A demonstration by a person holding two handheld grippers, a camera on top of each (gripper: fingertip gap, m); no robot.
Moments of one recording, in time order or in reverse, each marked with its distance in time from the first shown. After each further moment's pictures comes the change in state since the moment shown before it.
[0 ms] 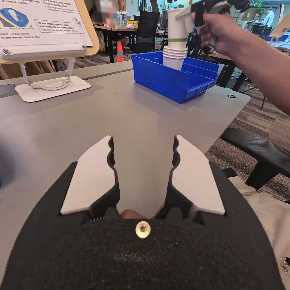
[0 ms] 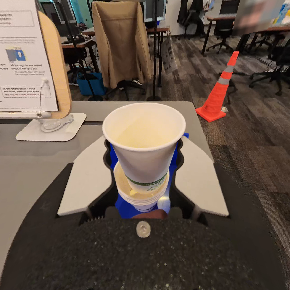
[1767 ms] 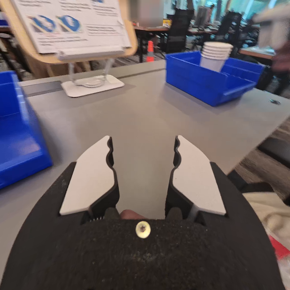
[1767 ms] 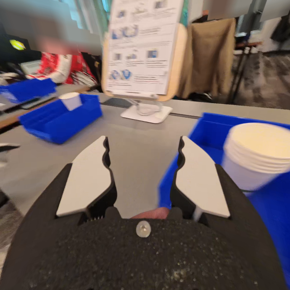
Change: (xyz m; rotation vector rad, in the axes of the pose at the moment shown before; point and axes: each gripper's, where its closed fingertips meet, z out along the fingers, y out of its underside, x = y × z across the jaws) left arm -0.048 -0.002 -0.011 -0.005 -0.184 -0.006; right arm -0.155 0.052 -0.126 0.110 -0.472 -0.016
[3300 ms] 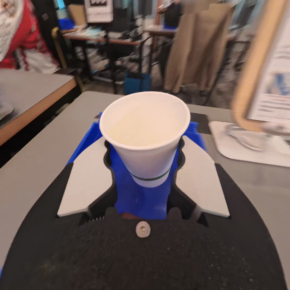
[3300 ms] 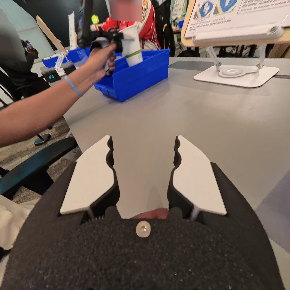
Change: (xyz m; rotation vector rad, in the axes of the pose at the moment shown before) left arm -0.359 -0.074 0.074 0.007 -0.740 -0.215; right arm -0.135 0.112 0.008 -0.129 -0.390 0.019
